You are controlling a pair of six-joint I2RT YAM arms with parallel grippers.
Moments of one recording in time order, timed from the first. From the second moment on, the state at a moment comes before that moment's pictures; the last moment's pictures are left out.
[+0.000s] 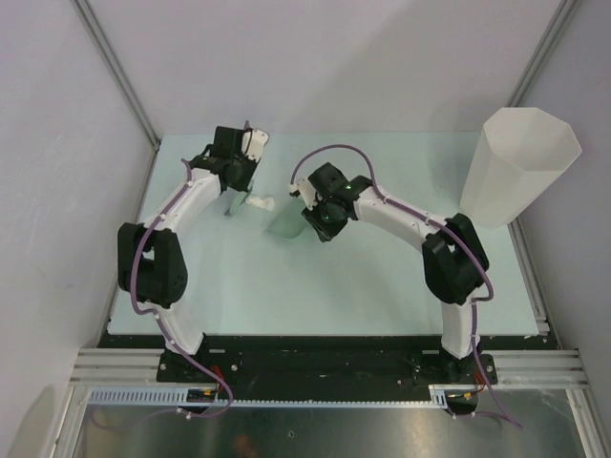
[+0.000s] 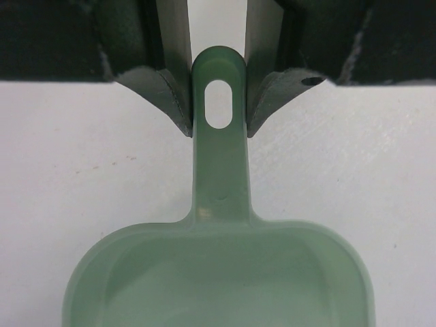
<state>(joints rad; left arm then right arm) -0.24 1.77 1.50 -0.55 -0.06 0.29 0.73 1.92 1.59 -0.73 -0.10 -0.18</state>
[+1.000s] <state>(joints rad) -0.29 1.36 1.33 -0.64 0.45 0.31 0.75 1.80 1.31 -0.50 -0.16 -0.09</state>
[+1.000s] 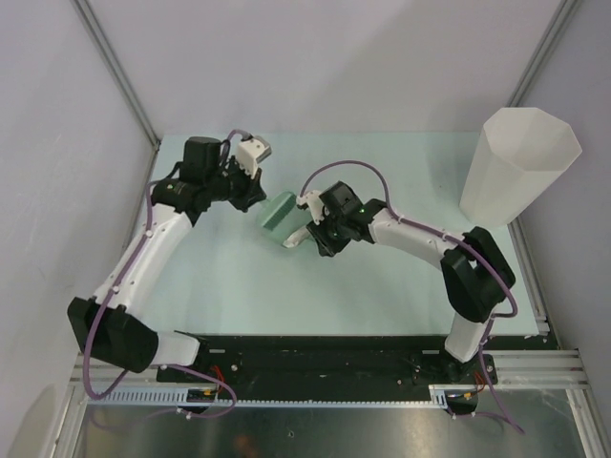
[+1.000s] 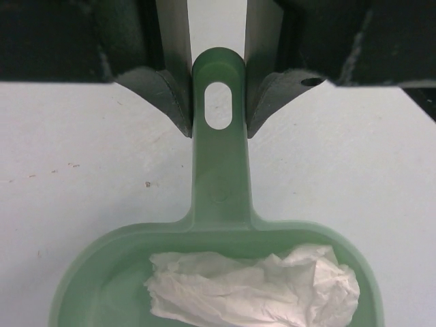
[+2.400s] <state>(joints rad) -0.17 1.32 1.52 -0.78 0.34 0.26 -0.08 1.23 1.40 -0.52 0.76 -1.21</state>
